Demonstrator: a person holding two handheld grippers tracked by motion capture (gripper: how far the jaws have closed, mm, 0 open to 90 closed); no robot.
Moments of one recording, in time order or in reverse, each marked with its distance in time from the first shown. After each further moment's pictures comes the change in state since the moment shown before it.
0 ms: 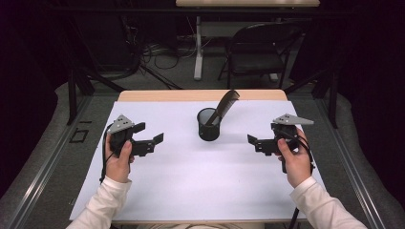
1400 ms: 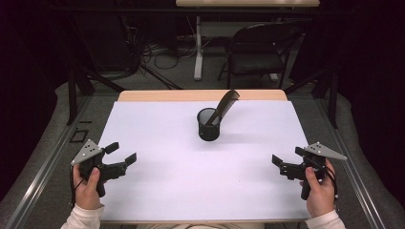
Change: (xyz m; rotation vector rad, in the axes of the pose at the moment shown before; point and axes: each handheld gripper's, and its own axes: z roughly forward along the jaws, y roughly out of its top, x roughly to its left) left arm 0.029 -0.069 -0.062 -0.051 0.053 -0.036; right arm -0.034 -0.083 -0.052 -0.081 -0.078 0.144
